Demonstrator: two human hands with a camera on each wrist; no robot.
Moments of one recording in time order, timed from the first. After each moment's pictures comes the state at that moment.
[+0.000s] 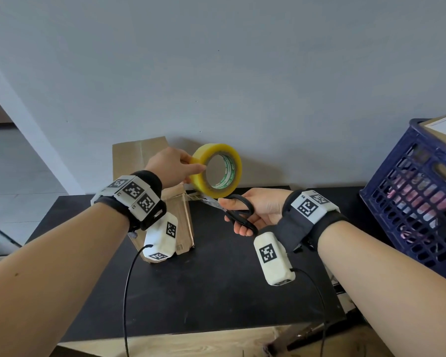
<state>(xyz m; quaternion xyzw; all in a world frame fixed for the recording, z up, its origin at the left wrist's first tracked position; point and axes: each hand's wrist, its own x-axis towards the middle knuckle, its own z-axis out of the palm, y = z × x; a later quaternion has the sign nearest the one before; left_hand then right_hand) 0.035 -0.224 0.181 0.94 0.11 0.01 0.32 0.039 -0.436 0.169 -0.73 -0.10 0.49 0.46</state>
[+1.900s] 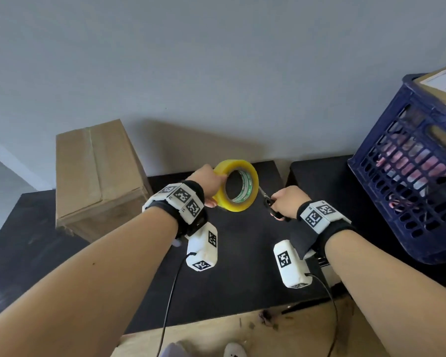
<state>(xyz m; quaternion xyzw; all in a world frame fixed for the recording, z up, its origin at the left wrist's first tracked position) 0.077 -0.340 0.110 0.87 0.17 -0.15 0.43 0.086 -0.529 0.081 -0.91 0.07 0.25 0.31</state>
